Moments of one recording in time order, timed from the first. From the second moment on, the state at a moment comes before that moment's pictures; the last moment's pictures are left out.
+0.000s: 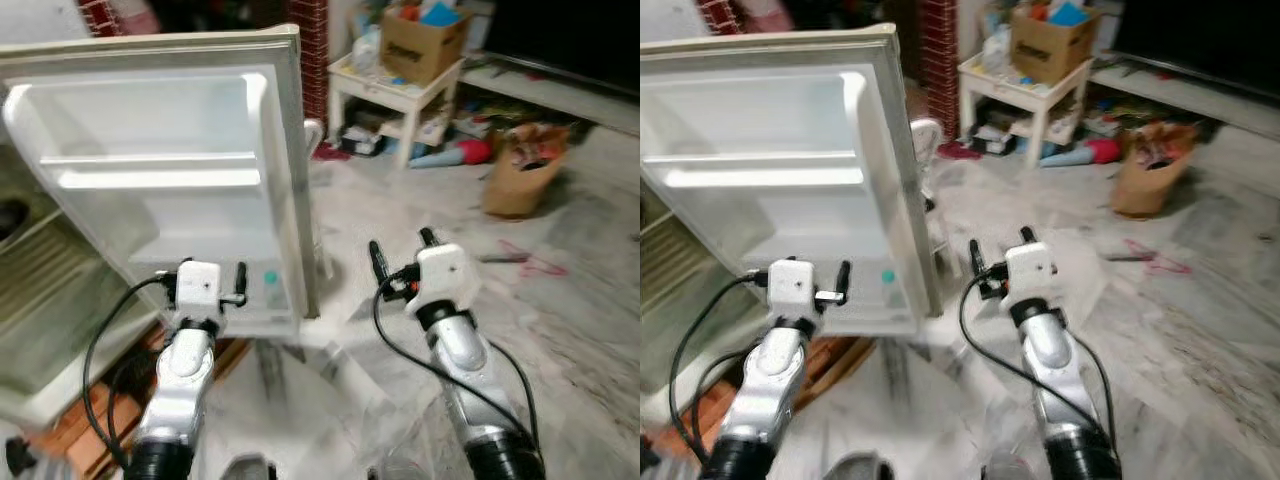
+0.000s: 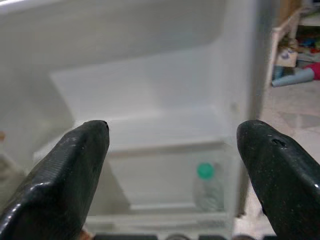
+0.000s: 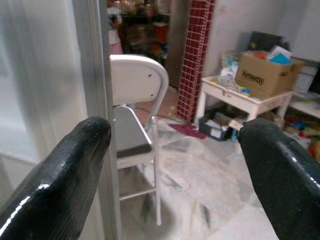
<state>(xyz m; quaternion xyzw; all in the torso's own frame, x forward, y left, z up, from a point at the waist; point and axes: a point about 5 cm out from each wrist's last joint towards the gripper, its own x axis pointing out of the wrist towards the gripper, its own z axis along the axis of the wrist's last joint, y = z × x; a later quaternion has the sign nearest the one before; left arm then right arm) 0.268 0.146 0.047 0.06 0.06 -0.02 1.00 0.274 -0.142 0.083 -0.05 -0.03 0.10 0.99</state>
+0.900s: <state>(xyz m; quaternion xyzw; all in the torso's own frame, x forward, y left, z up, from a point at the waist) 0.272 0.152 0.045 0.07 0.06 0.00 1.00 0.277 -0.131 0.091 -0.05 -0.05 0.15 0.99</state>
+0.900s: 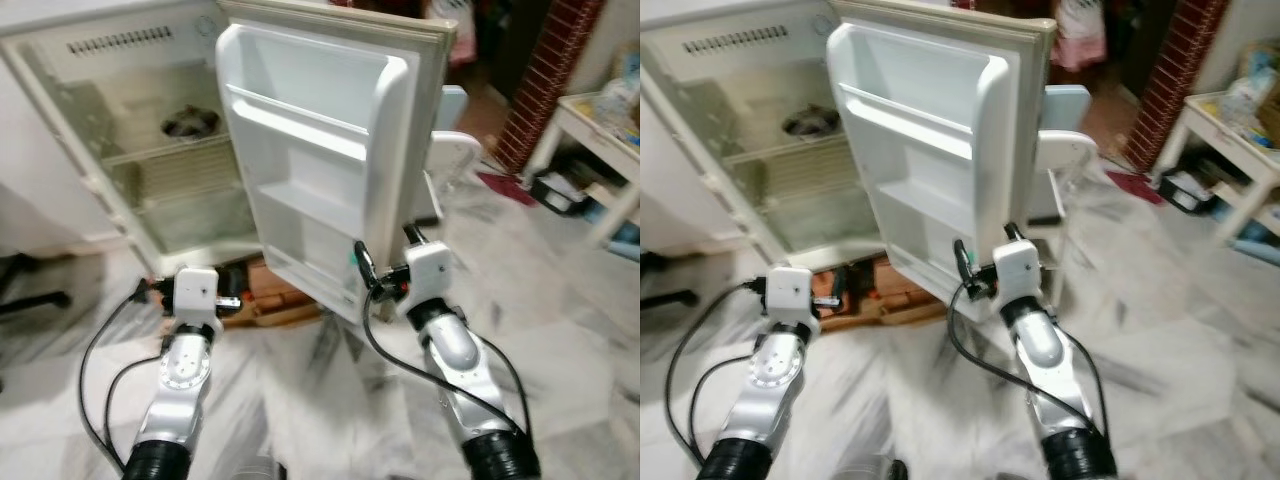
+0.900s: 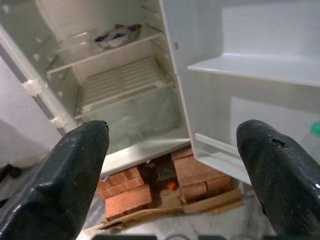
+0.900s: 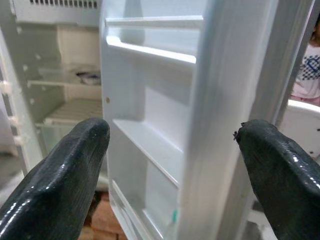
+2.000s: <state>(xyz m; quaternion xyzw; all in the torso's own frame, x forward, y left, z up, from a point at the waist) 0.273 0.167 0.041 0.09 0.08 0.03 0.99 0.284 -0.114 0.100 -0.05 -0.08 0.17 0.98</state>
